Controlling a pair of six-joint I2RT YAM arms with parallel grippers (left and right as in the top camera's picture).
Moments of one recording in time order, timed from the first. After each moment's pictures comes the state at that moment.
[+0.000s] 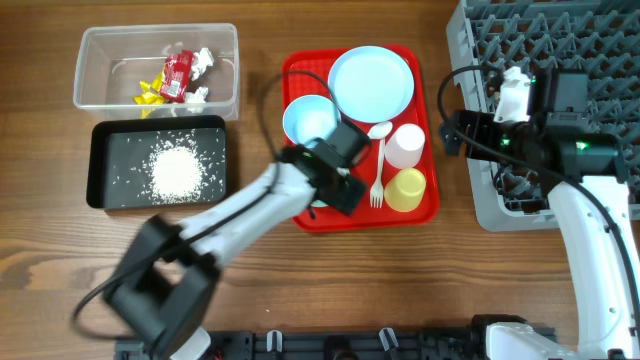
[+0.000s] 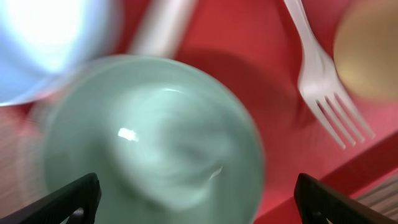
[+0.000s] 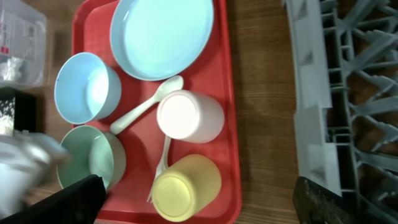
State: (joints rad) left arm -0.72 1.75 1.19 -0.66 -0.09 -0.16; right arm -0.03 1.33 1.21 -0.89 -0.28 0.13
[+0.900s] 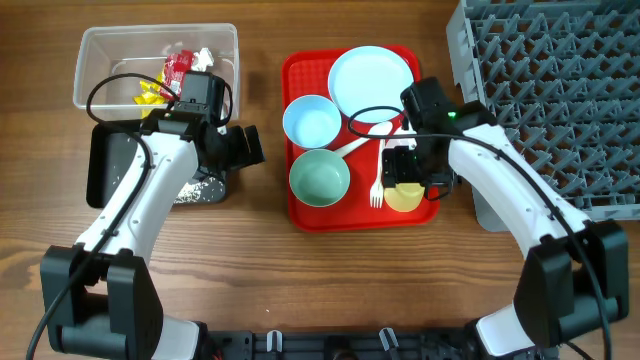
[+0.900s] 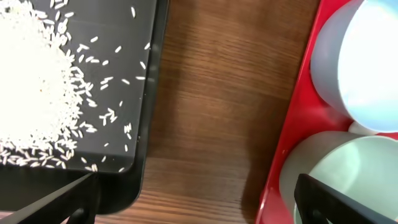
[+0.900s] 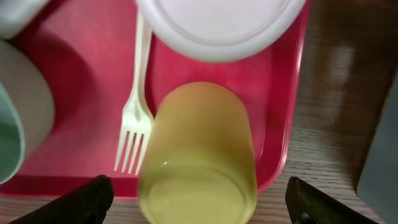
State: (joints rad) left arm -0.16 1.63 1.18 -0.86 0.08 -0.43; right arm 0.33 1.69 1.23 -1.03 -0.02 0.30
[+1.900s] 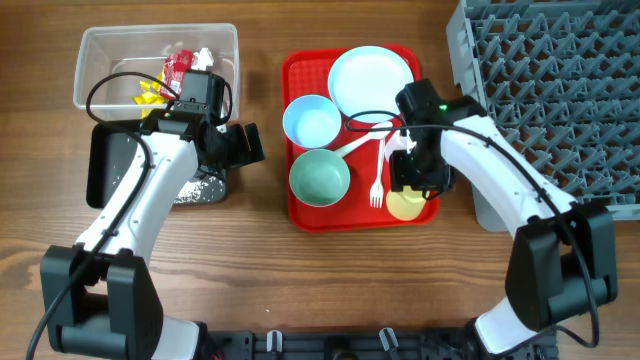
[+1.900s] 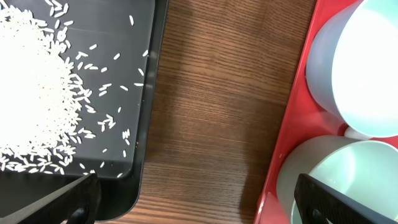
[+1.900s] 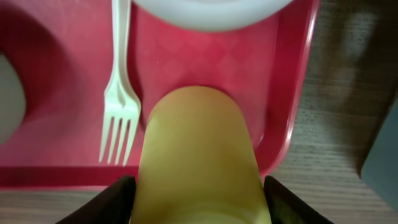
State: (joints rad) left arm -0.16 1.63 1.18 -0.85 0.08 -0.43; right arm 0.33 1.77 1.30 -1.14 -0.04 0.29
